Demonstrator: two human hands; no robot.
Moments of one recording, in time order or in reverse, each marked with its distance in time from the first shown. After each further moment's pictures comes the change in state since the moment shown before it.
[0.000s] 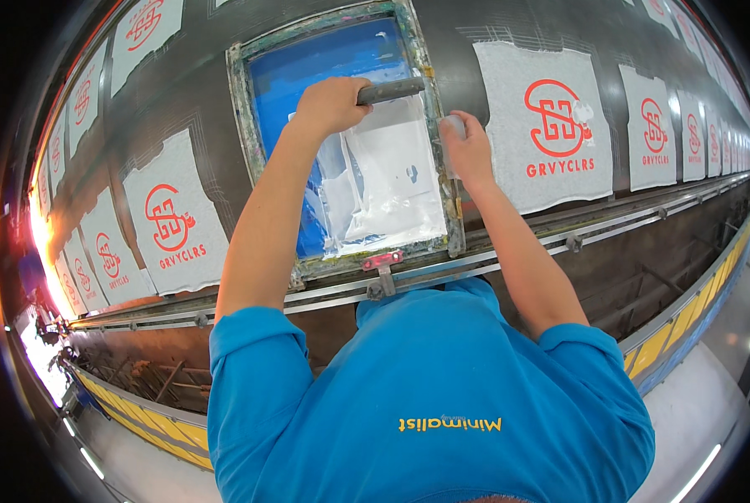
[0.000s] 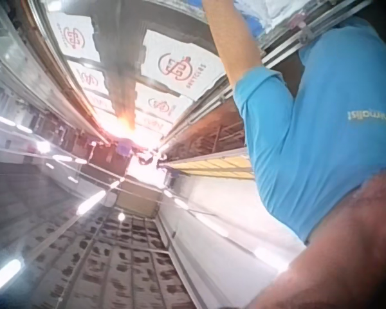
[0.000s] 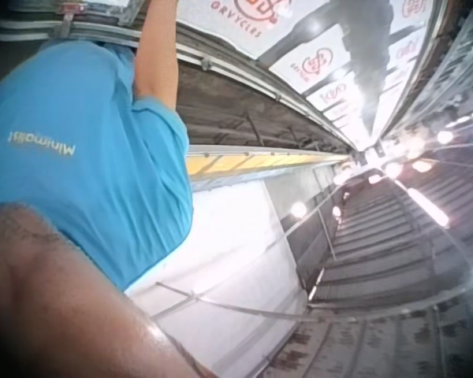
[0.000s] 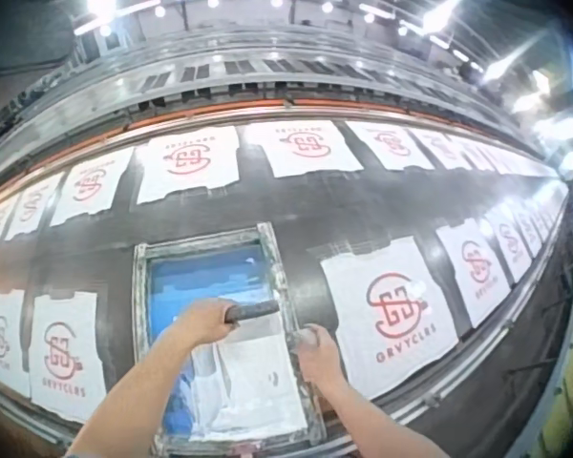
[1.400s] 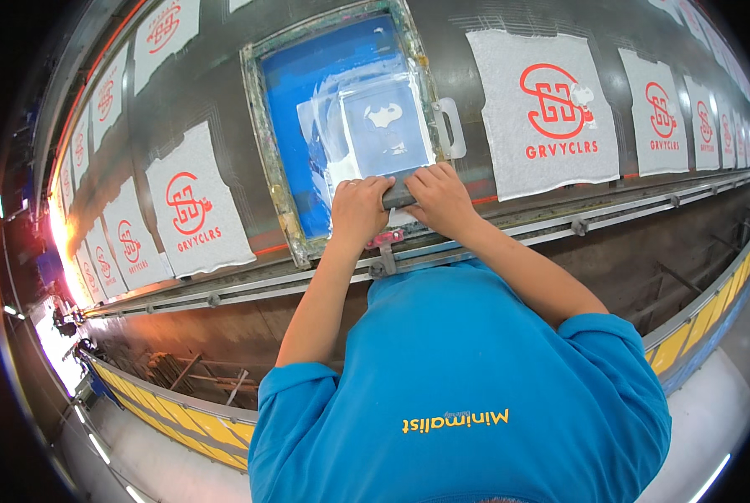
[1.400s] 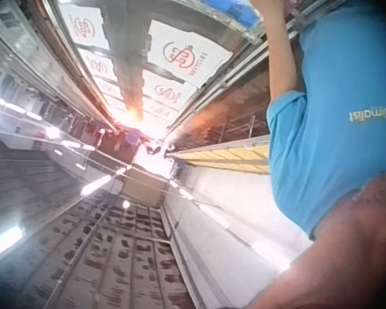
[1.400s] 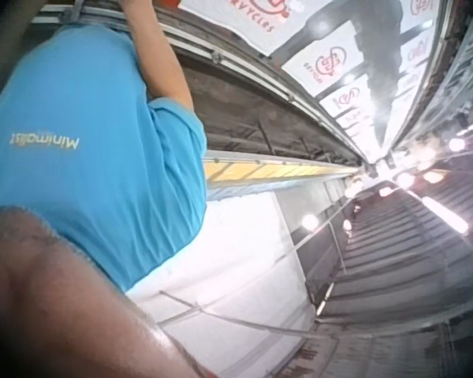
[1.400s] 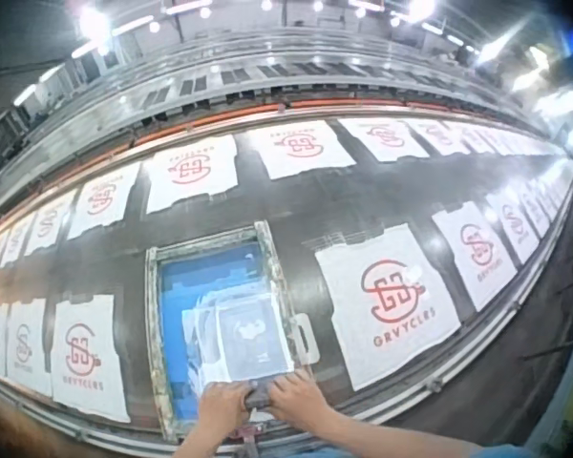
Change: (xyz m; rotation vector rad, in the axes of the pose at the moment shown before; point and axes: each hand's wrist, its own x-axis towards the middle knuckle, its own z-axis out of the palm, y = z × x) left_hand -0.178 0.071 0.125 -0.006 0.248 0.007; right_hand -0.115 -0.043 -0.039 -0.454 -0.473 -0.862
